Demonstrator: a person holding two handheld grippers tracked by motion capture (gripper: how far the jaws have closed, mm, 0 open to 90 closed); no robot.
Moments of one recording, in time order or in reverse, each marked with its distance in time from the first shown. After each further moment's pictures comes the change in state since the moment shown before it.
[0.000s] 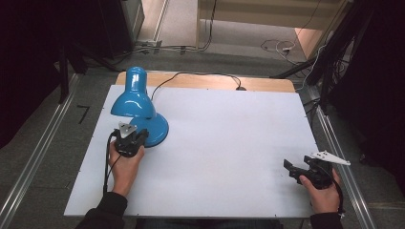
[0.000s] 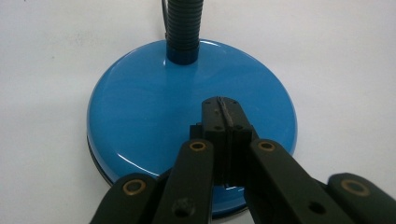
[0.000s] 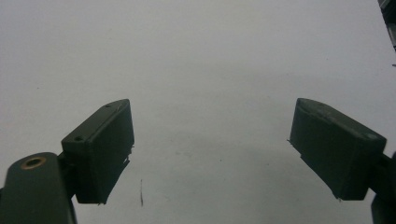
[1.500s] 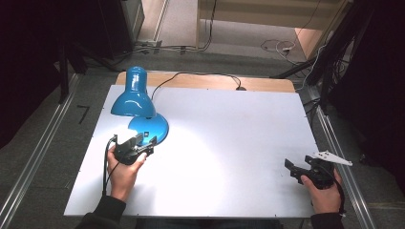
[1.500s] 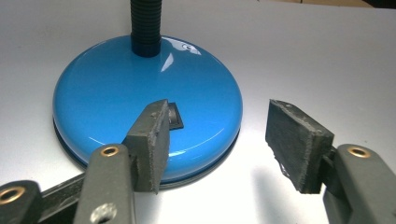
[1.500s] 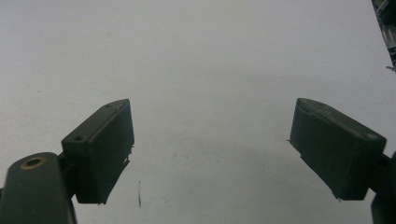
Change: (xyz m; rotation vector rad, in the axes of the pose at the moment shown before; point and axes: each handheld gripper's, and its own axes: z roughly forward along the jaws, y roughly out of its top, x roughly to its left) left arm -0.011 -0.004 -0.025 -0.015 -0.099 -0.046; right arm -0.002 0.001 -0.002 -0.009 0.003 0.007
